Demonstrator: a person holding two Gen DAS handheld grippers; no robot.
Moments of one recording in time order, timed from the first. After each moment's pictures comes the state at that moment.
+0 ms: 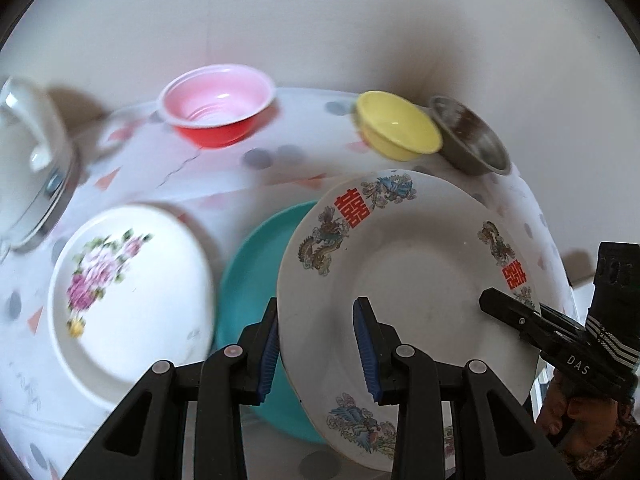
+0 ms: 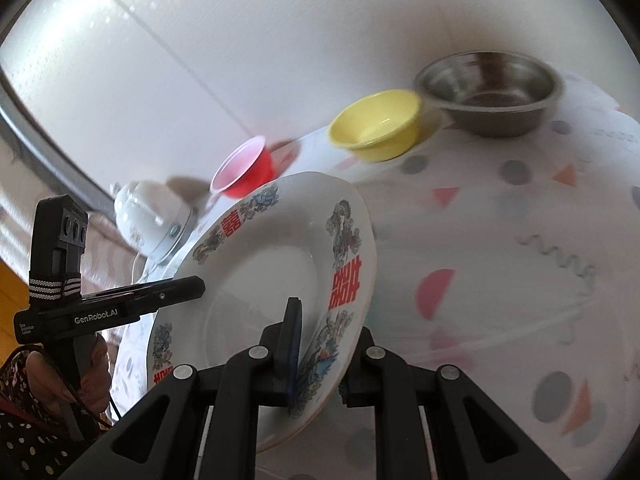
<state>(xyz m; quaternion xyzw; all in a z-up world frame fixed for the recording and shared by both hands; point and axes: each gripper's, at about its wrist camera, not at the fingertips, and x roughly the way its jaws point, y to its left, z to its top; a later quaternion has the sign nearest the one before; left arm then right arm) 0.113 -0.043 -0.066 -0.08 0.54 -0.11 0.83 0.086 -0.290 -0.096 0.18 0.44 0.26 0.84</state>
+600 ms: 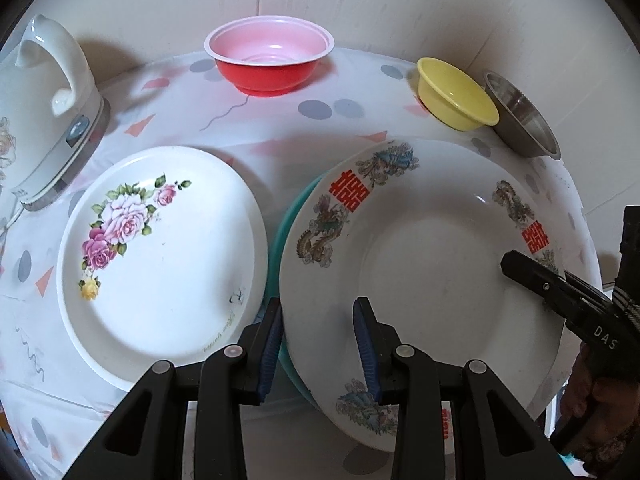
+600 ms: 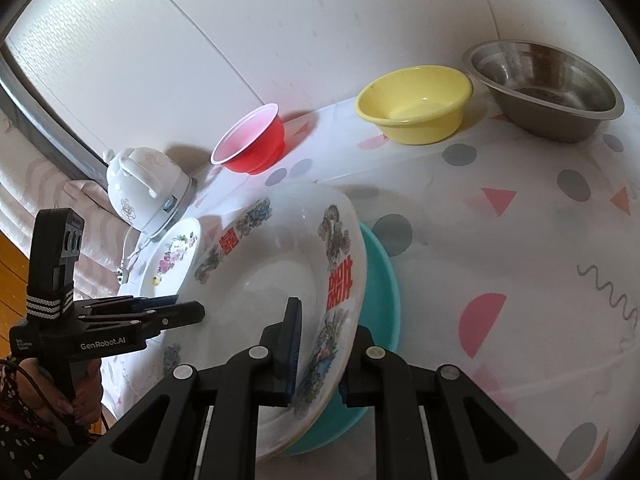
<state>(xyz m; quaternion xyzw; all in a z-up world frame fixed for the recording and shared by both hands) 0.107 -0.029 -0.099 -0.06 0.58 -0.05 0.81 0.113 -0.259 -0.111 0.14 0.47 0.28 0.83</state>
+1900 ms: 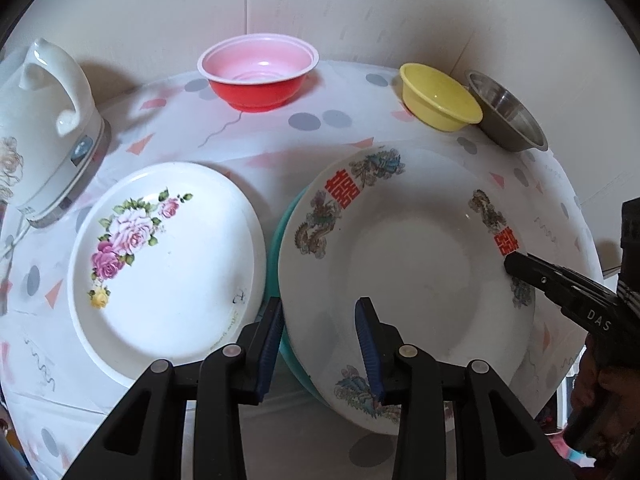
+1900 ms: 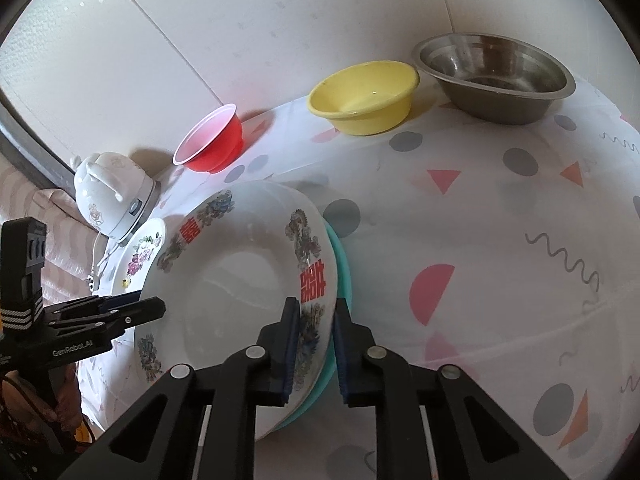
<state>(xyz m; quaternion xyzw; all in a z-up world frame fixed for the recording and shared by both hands) 0.090 -0.031 -0.090 -0.04 0.55 -0.07 0.83 0.104 -0.276 -0.113 0.13 0.49 0.21 0.84</state>
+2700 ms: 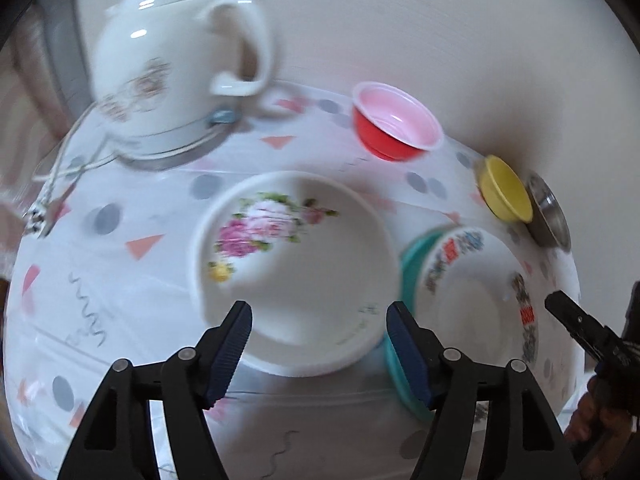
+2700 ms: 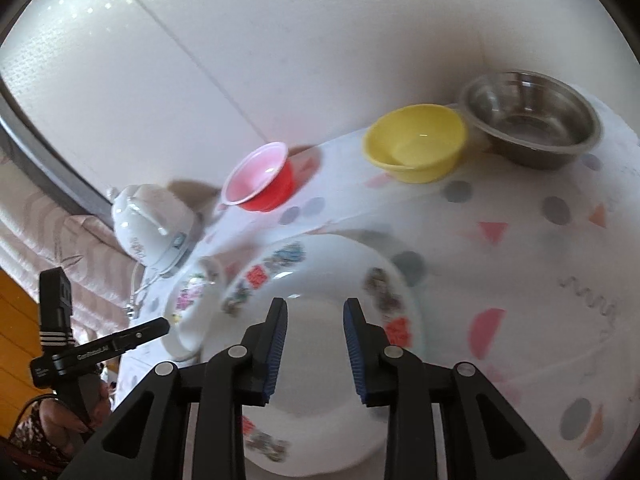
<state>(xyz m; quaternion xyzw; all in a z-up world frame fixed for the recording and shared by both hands) 0.062 0.071 -0.073 -0.18 0.51 0.04 0.84 0.113 -0.244 -0.069 0.16 0.45 0.25 0.84</state>
